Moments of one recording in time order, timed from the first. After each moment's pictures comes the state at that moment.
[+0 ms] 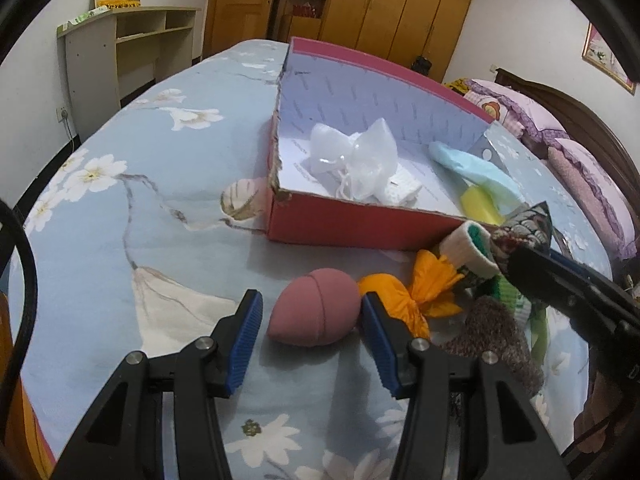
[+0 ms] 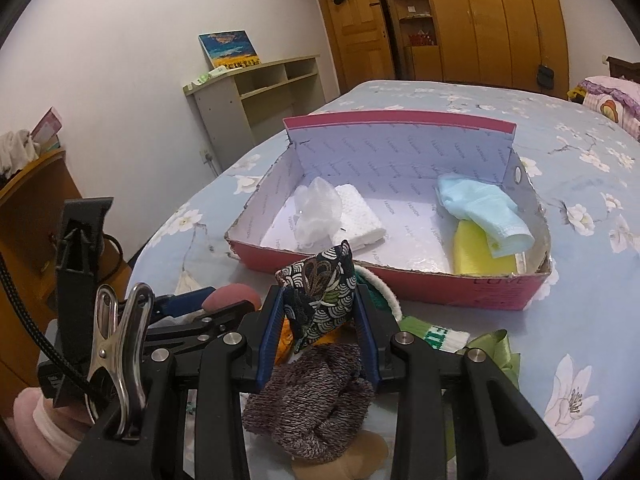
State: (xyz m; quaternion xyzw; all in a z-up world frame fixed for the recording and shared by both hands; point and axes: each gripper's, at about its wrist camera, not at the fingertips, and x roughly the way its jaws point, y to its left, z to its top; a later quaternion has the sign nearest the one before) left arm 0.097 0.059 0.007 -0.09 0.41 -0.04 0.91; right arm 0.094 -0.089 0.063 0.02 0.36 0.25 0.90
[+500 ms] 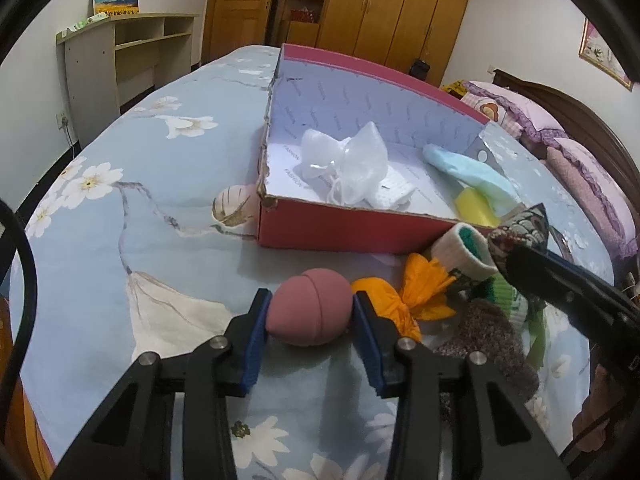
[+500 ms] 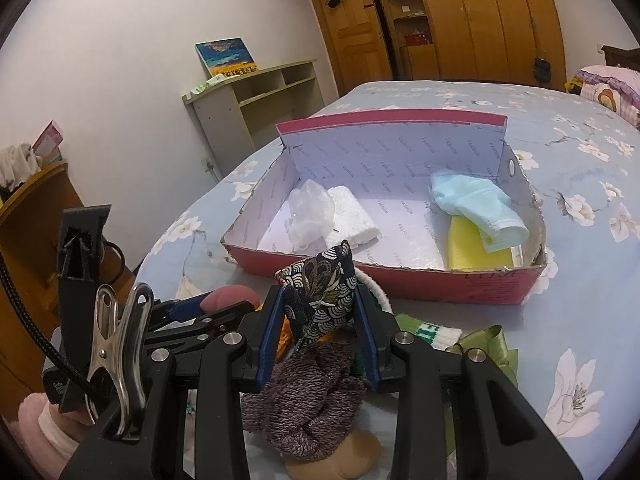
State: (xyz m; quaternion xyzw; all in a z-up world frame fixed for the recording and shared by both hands) left arm 0.094 0.053 0.012 -0.08 0.40 -0.04 0.91; right arm 0.098 -0.100 0.059 0.04 0.35 0.25 0.90
